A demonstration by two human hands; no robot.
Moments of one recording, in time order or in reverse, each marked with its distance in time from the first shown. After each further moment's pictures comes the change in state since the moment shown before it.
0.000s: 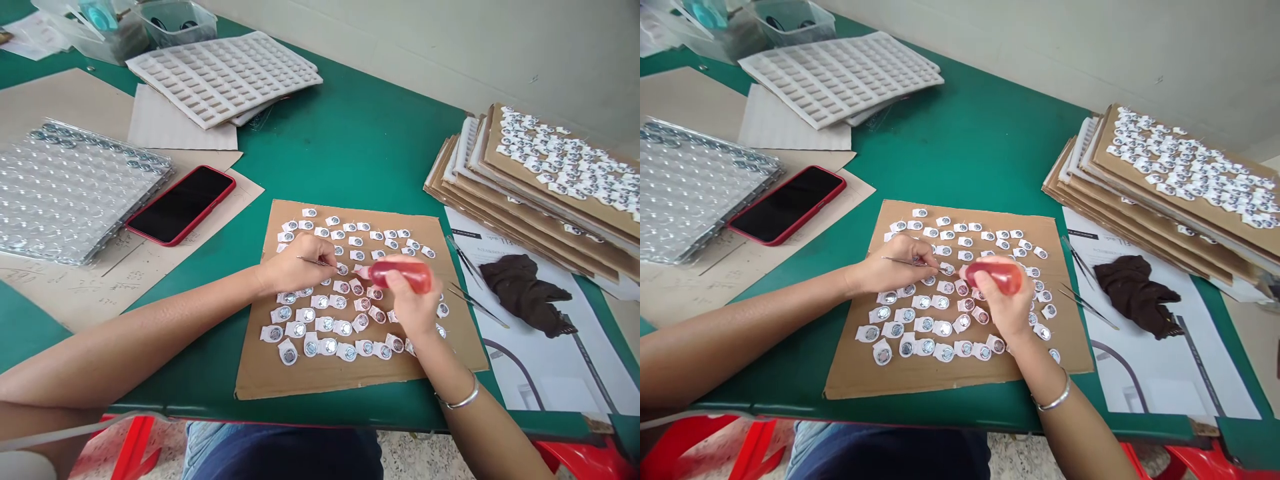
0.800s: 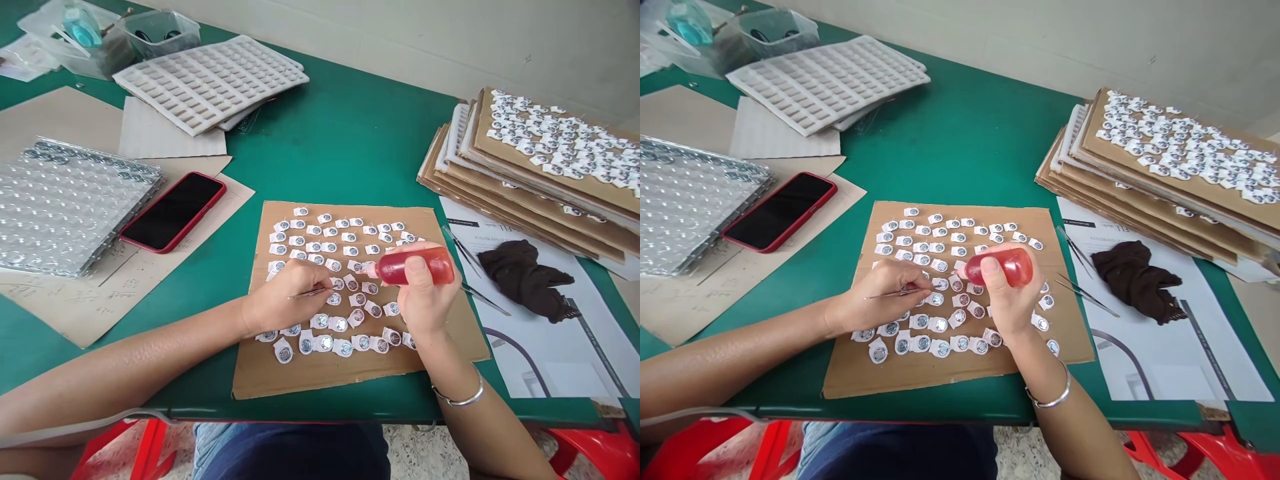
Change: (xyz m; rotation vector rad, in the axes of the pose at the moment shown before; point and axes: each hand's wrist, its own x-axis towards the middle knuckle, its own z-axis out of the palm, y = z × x) left_hand -0.032 0.011 0.023 0.051 -0.012 0.114; right_hand 0.005 -0.014 -0.001 0.005 0.238 -0.061
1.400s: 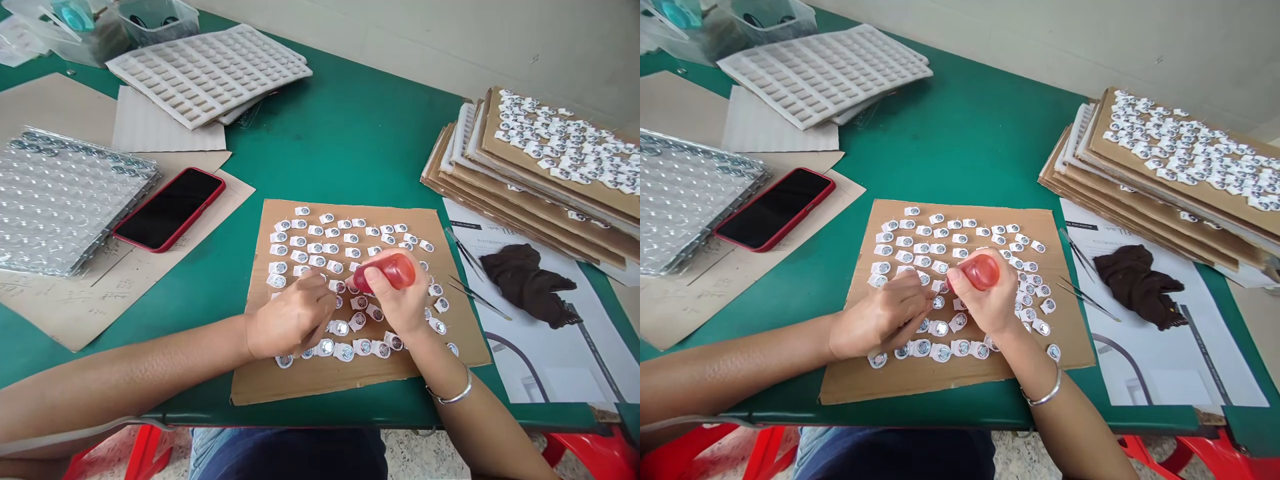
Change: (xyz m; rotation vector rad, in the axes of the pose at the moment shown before) left_hand -0.012 0.003 0.011 0.387 -0.011 0.379; right_hand -0.002 -0.008 0.012 -0.137 -0.247 -0.006
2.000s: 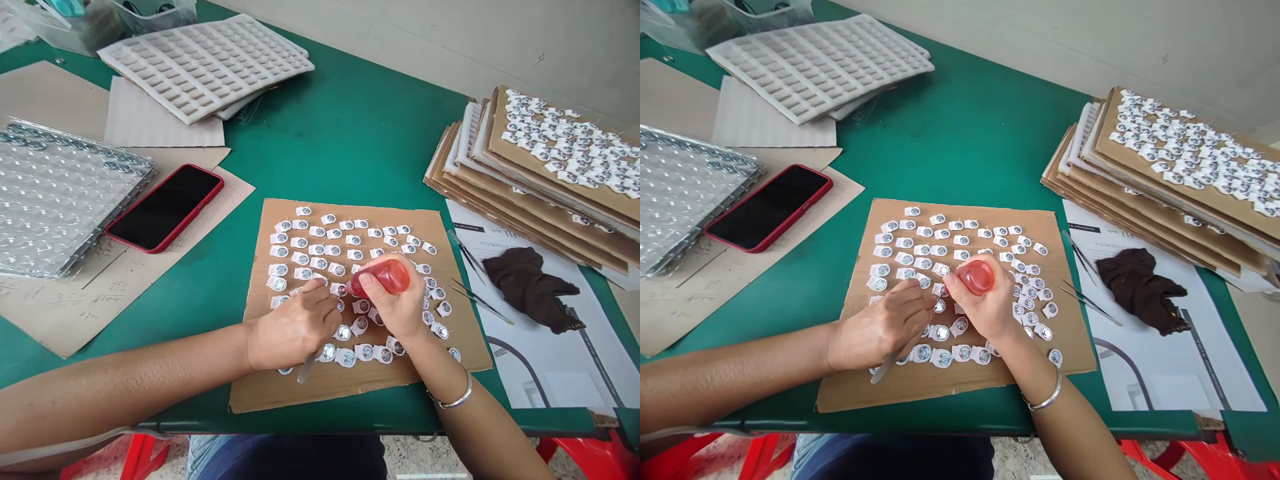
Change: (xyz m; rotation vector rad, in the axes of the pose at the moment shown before) left_hand -0.006 0.001 0.009 0.226 -0.046 0.106; right_hand -0.002 0.006 0.005 -0.066 -0.053 -0.014
